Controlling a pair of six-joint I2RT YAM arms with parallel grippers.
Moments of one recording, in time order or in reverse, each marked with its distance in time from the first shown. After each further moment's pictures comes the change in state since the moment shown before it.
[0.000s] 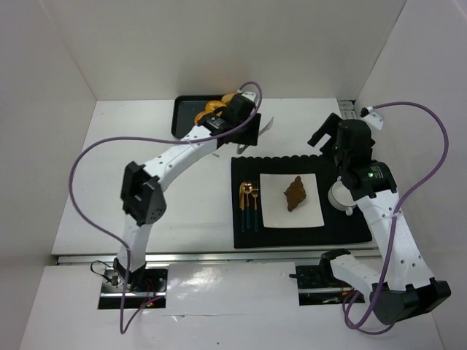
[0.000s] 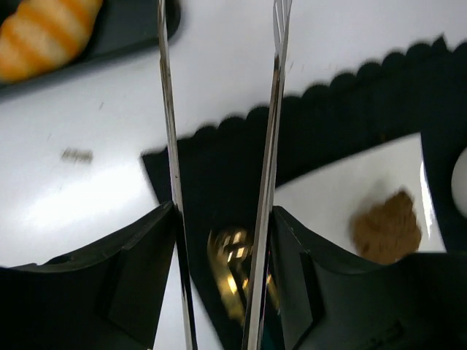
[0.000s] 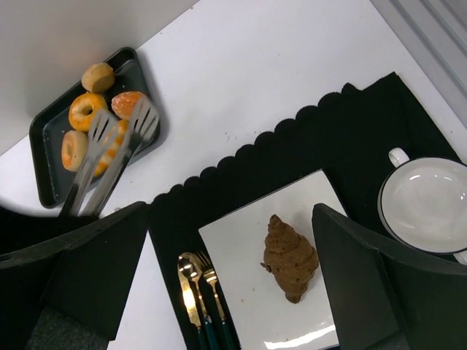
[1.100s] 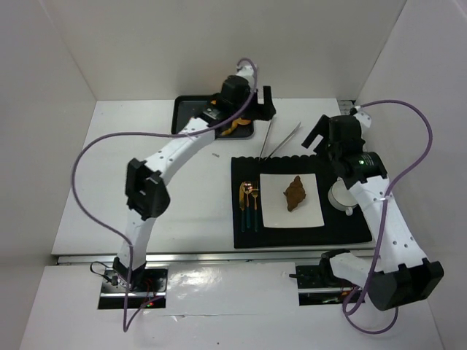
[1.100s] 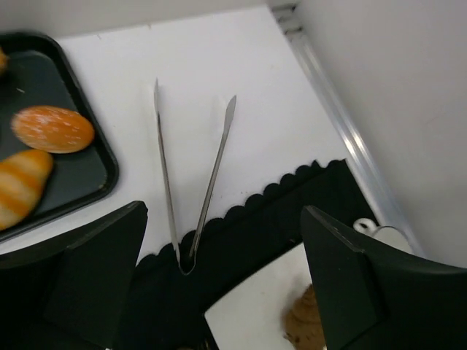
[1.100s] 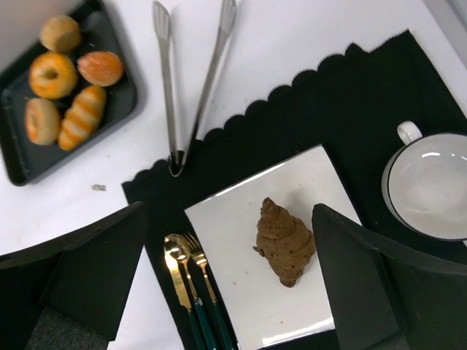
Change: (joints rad) left arm 0.058 0.209 0.254 0.330 0.142 -0.018; right arm -0.018 0.091 0.004 -0.034 -0.067 0.008
